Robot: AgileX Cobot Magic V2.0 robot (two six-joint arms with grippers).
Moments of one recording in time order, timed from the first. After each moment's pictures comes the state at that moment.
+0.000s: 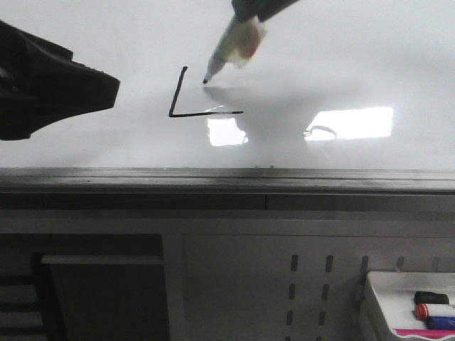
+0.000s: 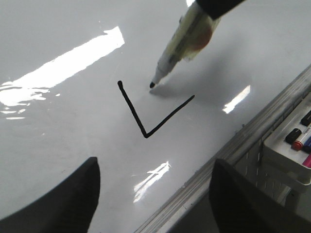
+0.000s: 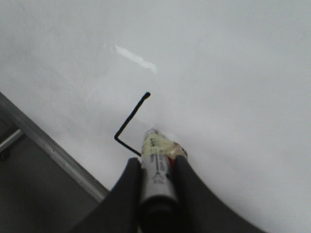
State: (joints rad) left arm -0.58 1.10 -0.38 0.27 -0.41 -0.01; right arm 0.57 1.39 -1.13 0.10 0.44 -0.14
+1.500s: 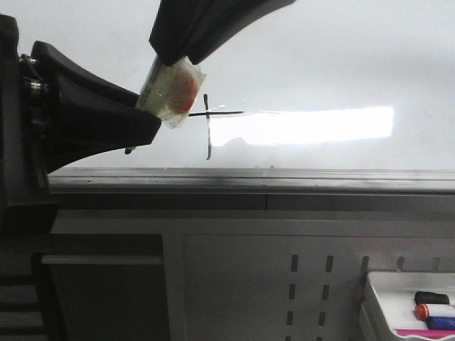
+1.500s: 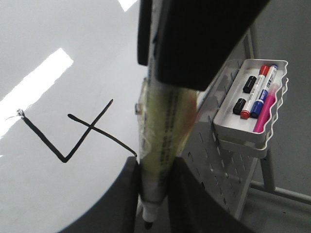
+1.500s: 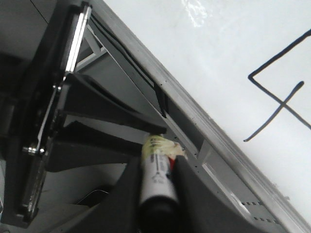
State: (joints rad) left arm -0.63 1.22 -0.38 0.54 -0.52 -0.01; right arm 0.81 1.36 -1.14 0.15 0.62 -0.14
